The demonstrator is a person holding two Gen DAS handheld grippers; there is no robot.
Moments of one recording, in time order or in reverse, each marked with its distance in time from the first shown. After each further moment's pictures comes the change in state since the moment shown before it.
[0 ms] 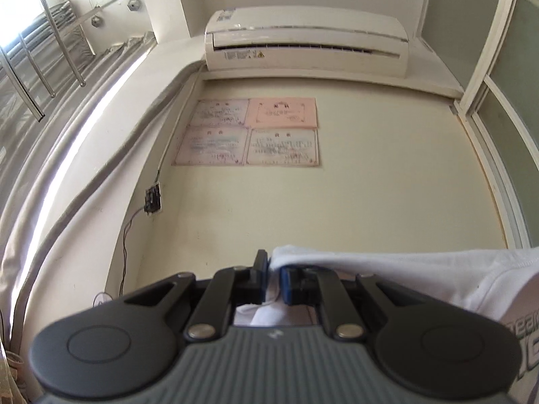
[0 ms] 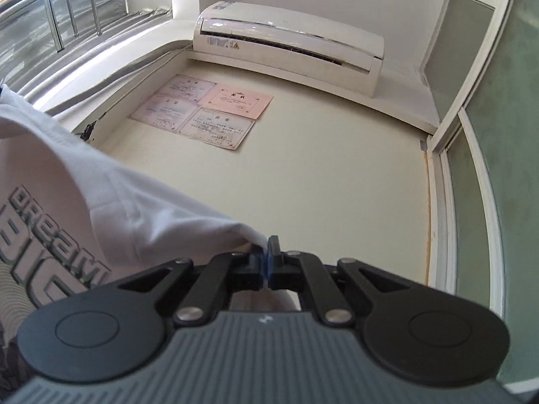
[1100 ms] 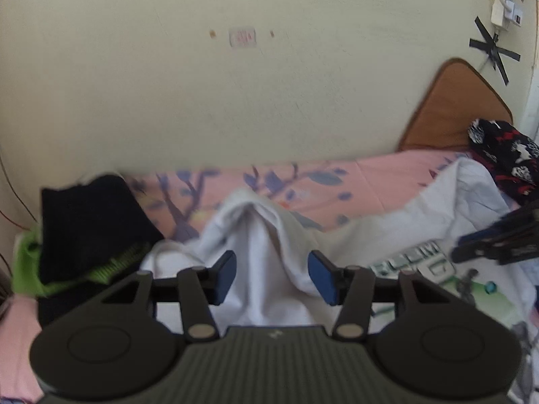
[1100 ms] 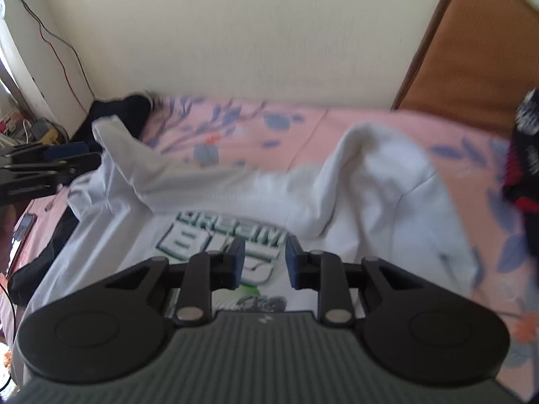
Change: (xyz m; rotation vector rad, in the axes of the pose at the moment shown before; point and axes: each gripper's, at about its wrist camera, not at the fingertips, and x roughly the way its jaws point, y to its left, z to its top) left arm 0.158 -0.083 -0.452 0.138 1.244 -0.242; right arm 0.128 0.167 -0.477 0.617 1.379 0.664
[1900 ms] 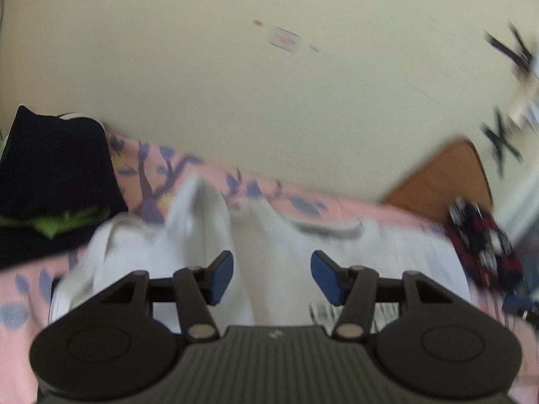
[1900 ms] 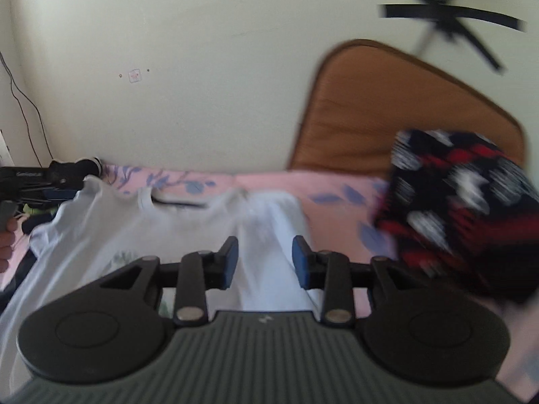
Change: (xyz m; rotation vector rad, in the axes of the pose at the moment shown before) left arm -0.001 0.019 -0.027 -0.269 -0.088 -0.180; right arm -0.132 -0.024 -0.105 0.073 -0.332 -0.199
